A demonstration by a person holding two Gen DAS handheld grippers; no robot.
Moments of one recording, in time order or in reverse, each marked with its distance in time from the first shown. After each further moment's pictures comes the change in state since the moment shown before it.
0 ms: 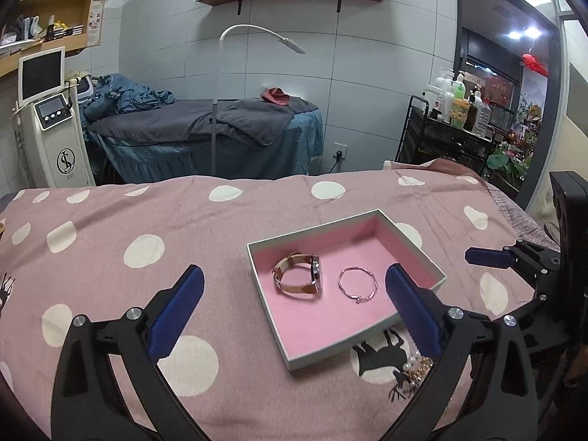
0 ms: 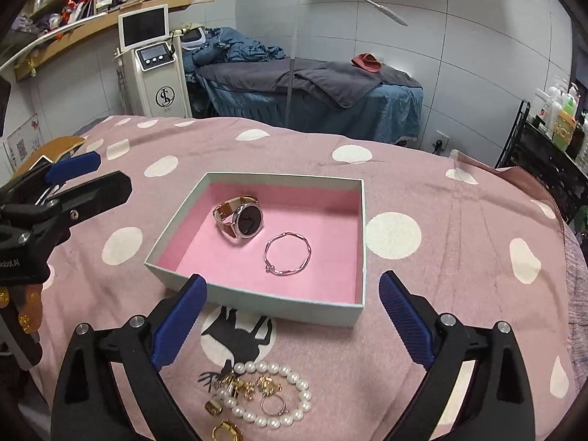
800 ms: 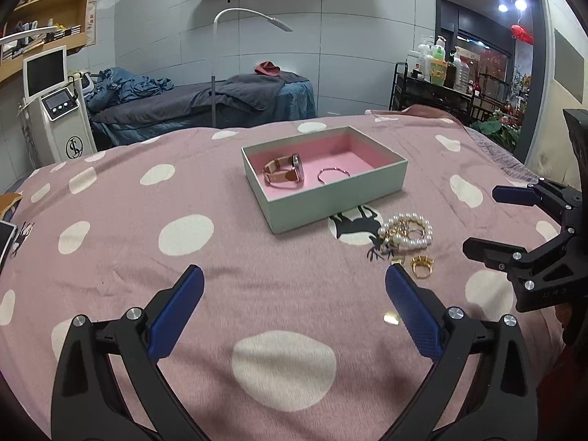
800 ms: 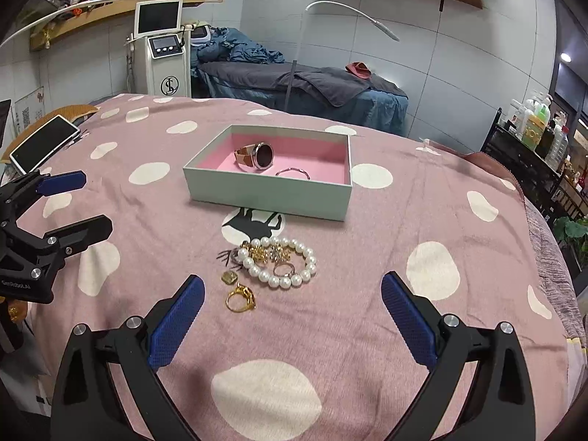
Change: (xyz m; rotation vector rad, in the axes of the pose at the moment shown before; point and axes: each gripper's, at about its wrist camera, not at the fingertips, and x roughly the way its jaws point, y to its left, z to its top) left arm -0.071 -0.029 -0.118 0.066 0.089 0.022; right arm -0.069 0.027 -0.100 -0.081 -0.028 -0.088
